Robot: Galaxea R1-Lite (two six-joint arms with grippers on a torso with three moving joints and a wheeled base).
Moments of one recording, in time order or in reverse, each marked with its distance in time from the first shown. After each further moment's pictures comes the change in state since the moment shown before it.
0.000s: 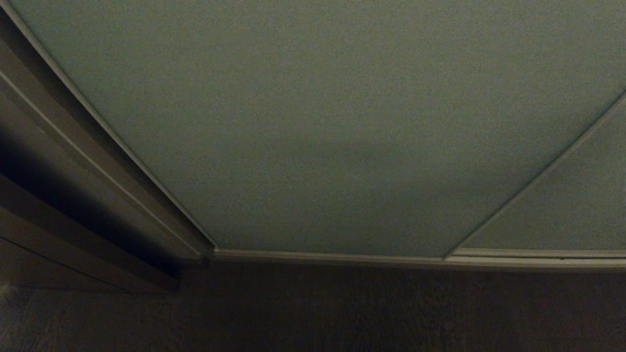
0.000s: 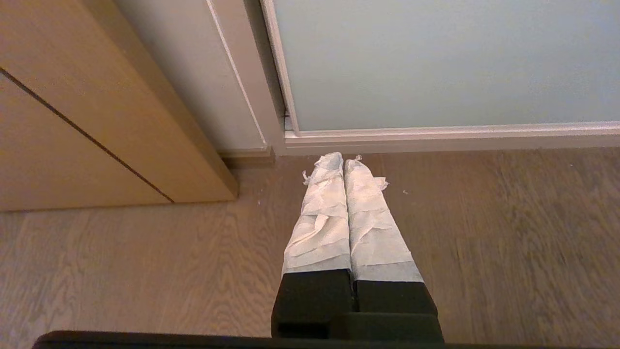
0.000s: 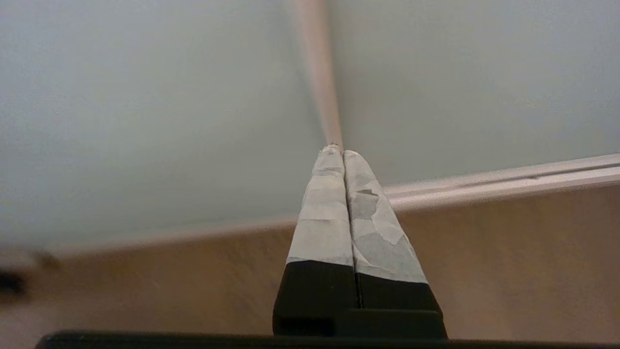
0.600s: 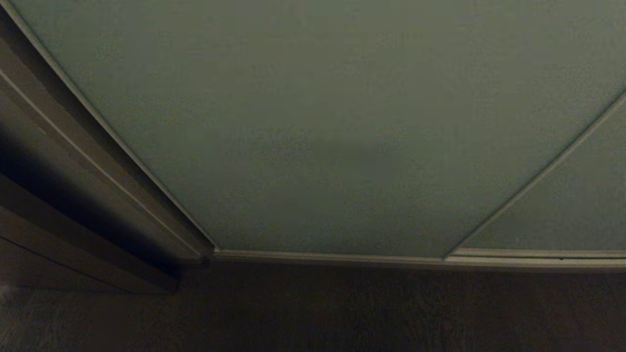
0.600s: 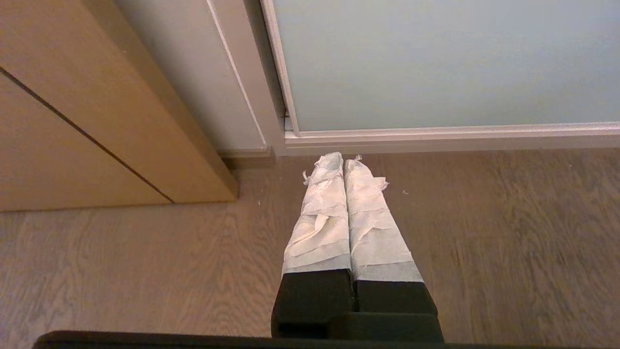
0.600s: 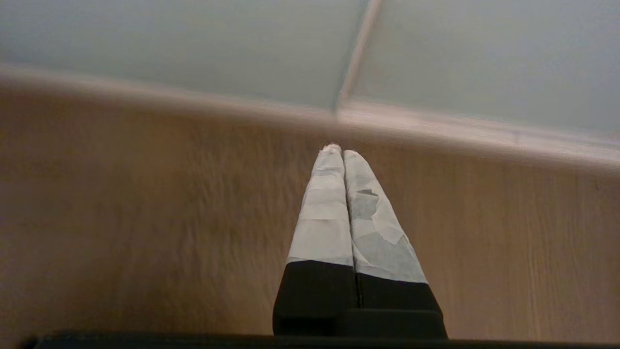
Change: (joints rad) left arm 0.000 0.000 0.000 0.000 0.000 0.000; right arm 0.291 -0.638 0.662 0.031 -0.220 -0.250
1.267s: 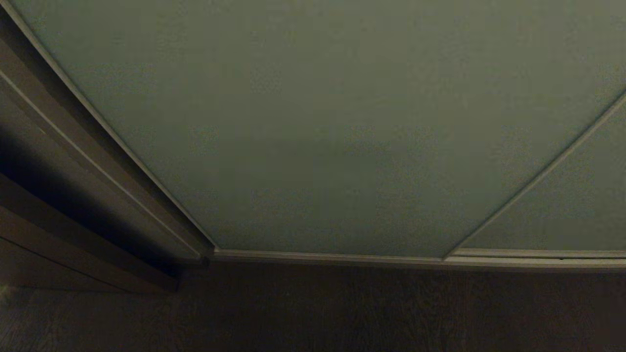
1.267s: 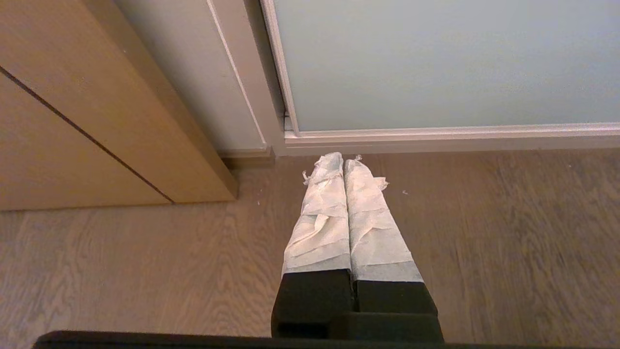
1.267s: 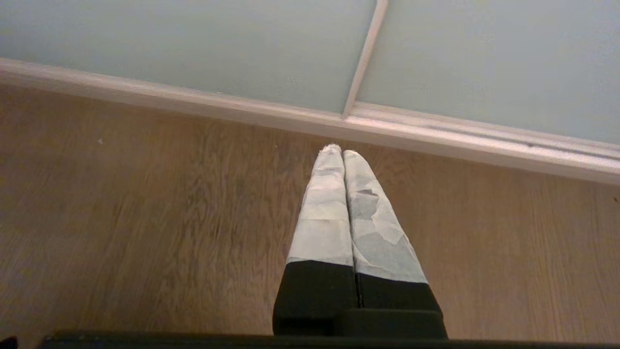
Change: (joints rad) left arm 0.000 0.000 0.000 0.001 0.001 -0.002; right arm 0.142 -0.243 0.210 -0.070 -0.097 0.027
